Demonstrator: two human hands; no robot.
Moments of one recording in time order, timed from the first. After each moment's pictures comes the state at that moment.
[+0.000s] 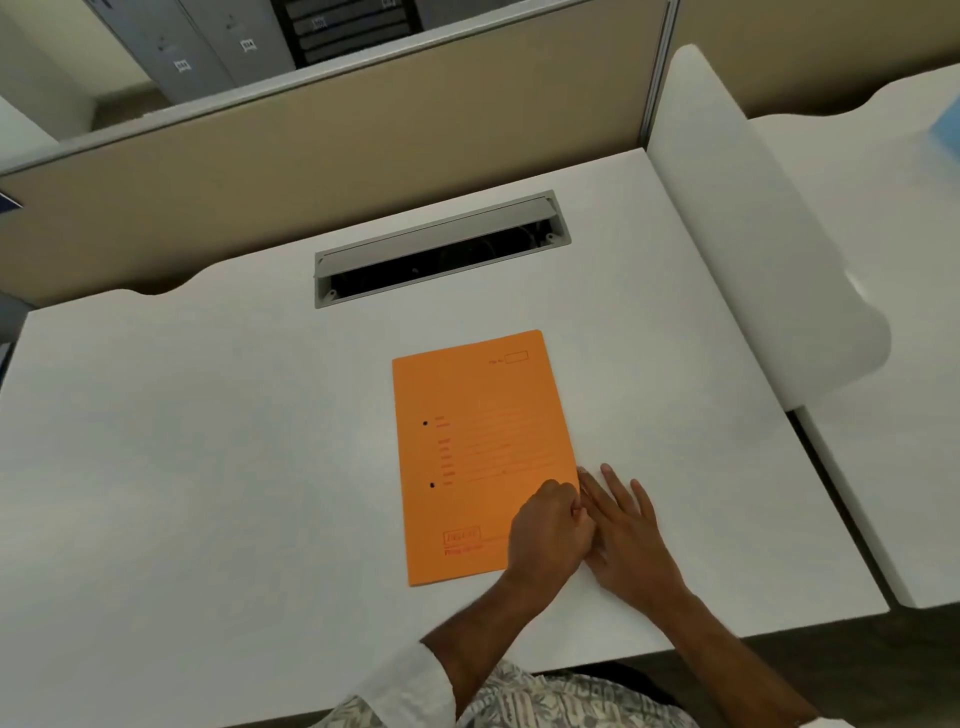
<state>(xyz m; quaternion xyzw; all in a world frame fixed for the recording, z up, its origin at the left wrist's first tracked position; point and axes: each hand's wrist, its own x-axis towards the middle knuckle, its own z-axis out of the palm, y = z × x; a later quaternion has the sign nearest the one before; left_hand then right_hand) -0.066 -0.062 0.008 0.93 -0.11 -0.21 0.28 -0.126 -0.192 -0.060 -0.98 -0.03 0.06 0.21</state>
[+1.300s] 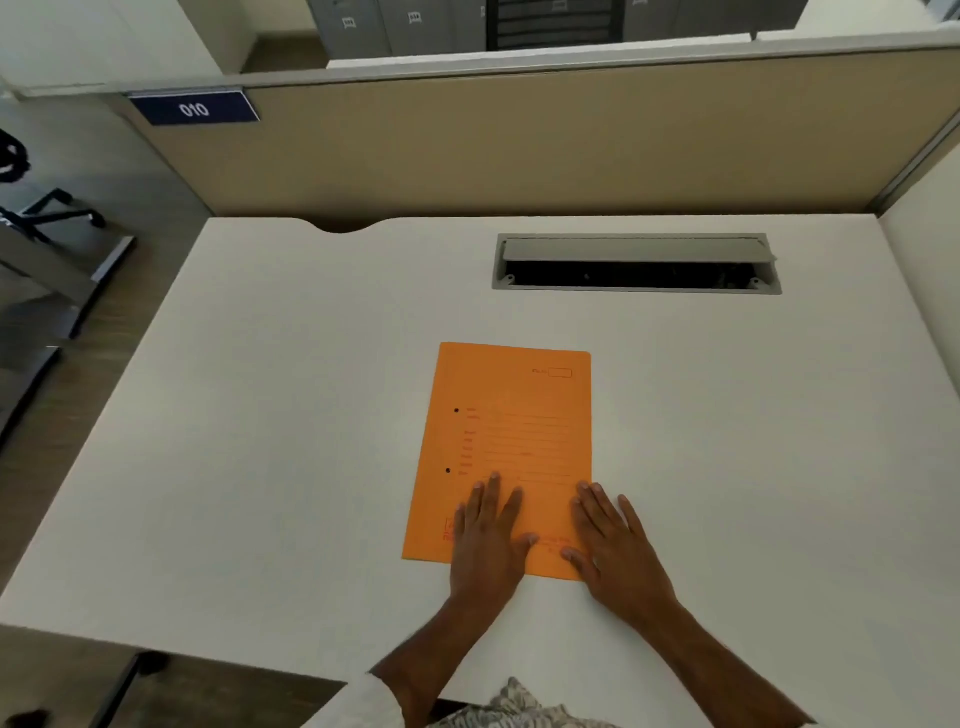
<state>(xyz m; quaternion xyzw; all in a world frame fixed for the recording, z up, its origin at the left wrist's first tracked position) -0.028 0.218 -0.042 0.97 -0.03 -0.17 0.18 -0.035 0.010 -0.045 -0.97 -0.17 0.15 0.09</state>
